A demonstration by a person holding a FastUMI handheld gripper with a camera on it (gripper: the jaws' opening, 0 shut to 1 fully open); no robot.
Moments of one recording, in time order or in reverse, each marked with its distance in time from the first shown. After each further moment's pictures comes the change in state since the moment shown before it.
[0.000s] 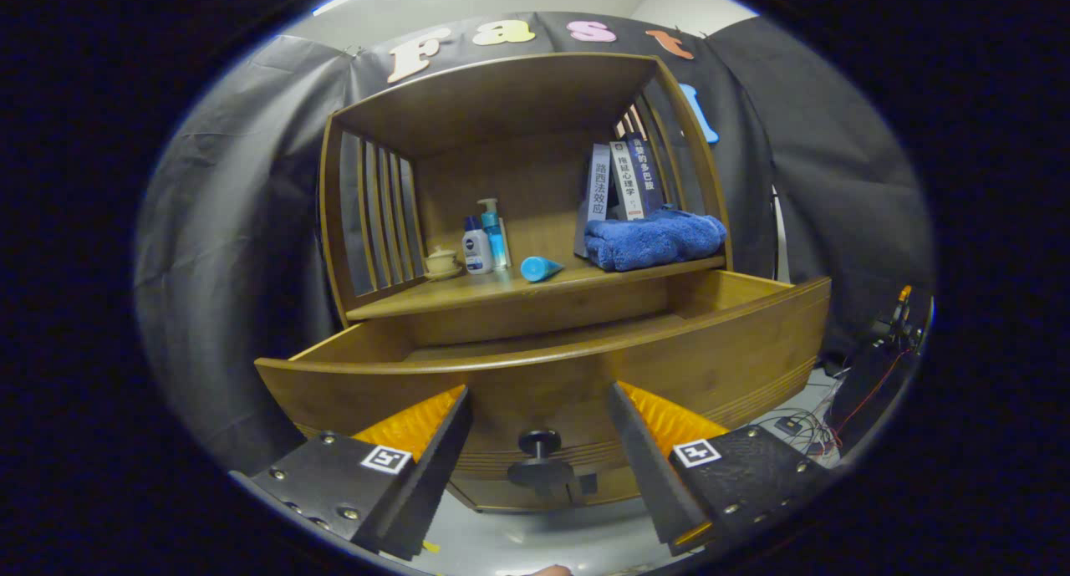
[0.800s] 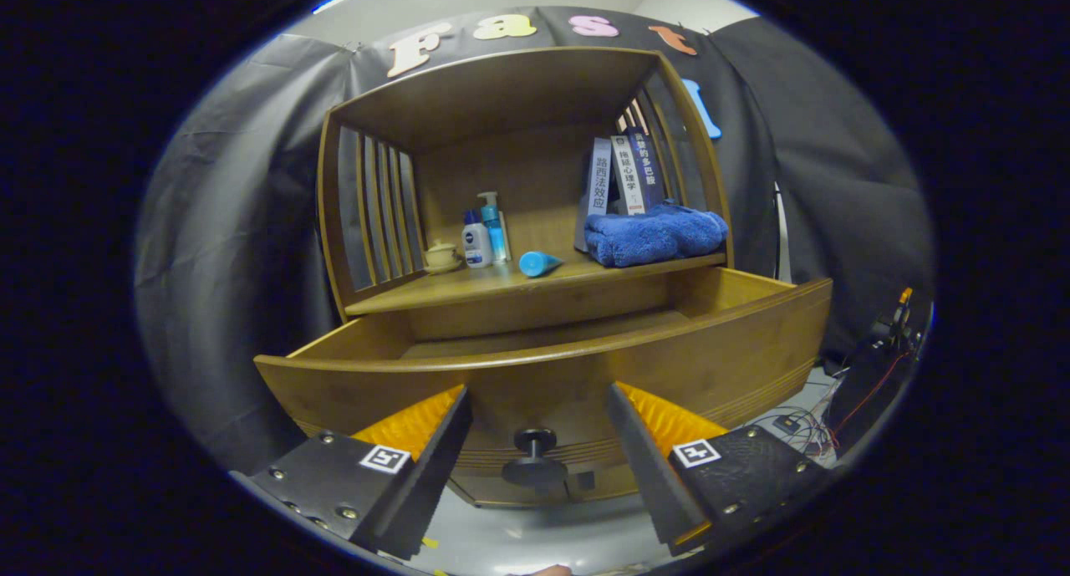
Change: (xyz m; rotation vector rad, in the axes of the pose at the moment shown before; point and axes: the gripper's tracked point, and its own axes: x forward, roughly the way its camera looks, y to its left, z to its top) arm 0.003 -0.002 0.000 -0.006 0.032 0.002
